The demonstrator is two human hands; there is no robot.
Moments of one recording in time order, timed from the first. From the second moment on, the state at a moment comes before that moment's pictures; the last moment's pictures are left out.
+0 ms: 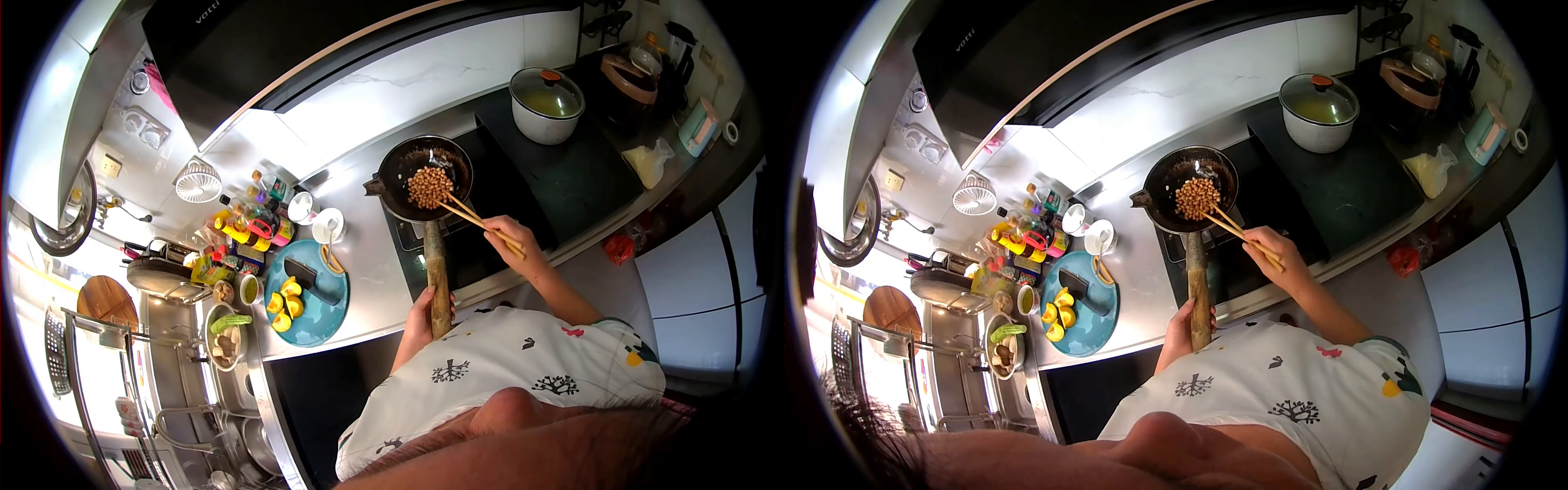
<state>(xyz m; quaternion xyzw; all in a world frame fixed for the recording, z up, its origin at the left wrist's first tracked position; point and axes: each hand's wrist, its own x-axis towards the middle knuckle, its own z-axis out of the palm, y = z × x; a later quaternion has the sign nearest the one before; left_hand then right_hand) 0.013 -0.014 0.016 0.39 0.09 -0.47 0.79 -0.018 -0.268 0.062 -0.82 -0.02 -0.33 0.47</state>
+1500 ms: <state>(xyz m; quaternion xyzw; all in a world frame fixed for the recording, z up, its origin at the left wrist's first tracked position) 0.012 -0.017 0.014 0.38 0.10 -0.47 0.79 0.042 -0.312 0.089 -0.80 0.00 -0.39 0.45</state>
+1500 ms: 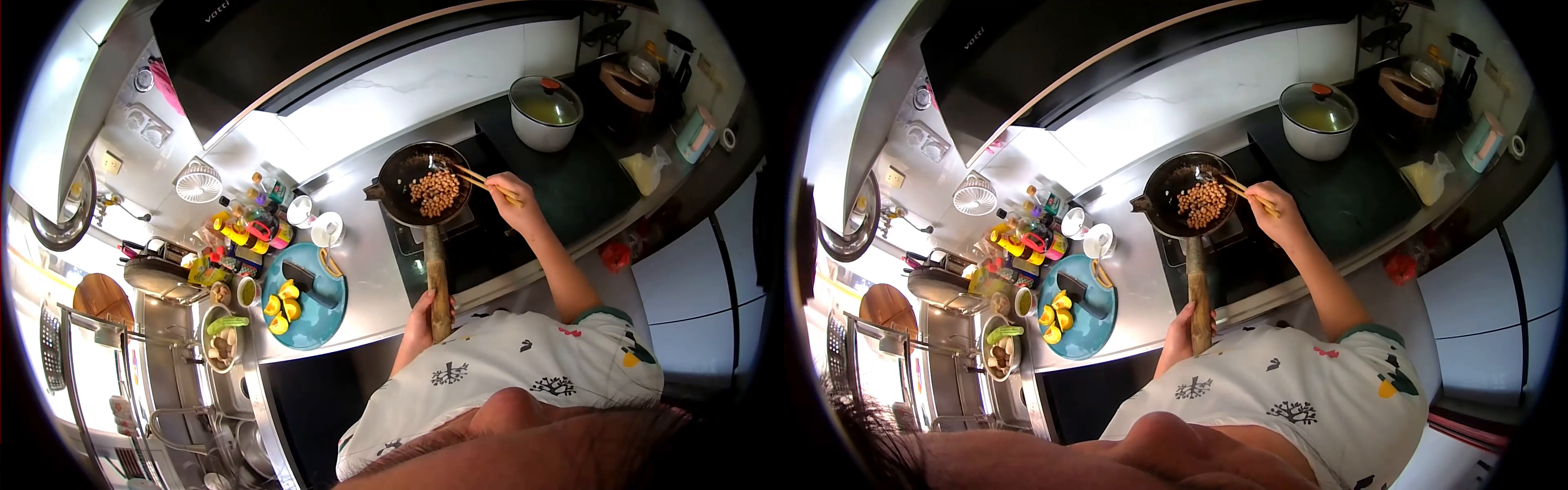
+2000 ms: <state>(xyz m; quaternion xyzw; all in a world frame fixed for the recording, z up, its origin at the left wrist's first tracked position) 0.012 -0.017 0.013 0.38 0.09 -0.47 0.79 0.046 -0.274 0.055 -0.80 -0.07 -0.27 0.54</state>
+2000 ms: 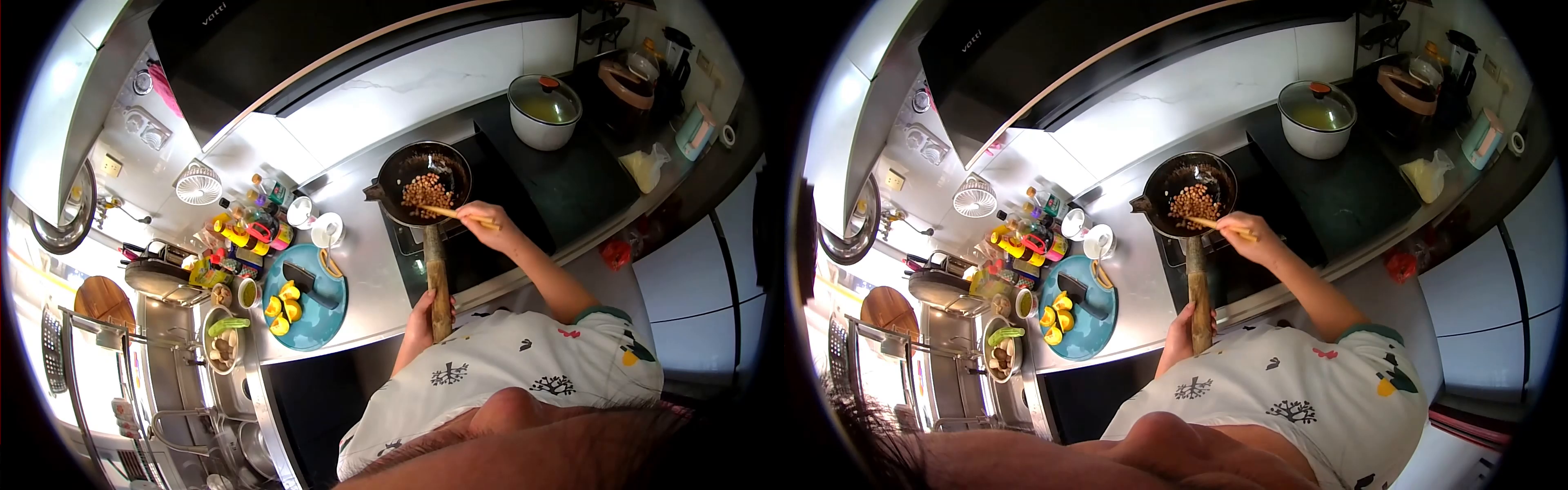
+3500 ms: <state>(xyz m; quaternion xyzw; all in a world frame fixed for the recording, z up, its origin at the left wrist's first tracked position) 0.013 -0.019 0.012 0.37 0.09 -0.48 0.79 0.045 -0.263 0.086 -0.79 -0.10 -0.30 0.52</state>
